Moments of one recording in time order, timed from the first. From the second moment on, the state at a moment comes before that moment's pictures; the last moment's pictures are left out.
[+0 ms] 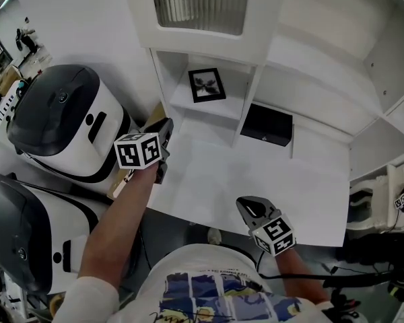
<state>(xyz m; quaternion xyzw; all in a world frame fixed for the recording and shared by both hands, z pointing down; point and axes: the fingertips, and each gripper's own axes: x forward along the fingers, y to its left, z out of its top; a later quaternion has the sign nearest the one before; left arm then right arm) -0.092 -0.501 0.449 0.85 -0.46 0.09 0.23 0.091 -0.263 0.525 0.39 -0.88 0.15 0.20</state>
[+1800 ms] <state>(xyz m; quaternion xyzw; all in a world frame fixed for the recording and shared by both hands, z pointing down) -0.174 -0.177 0.471 0.93 -0.27 0.15 0.21 -0.046 -0.108 0.509 0.42 -0.87 0.14 0.22</state>
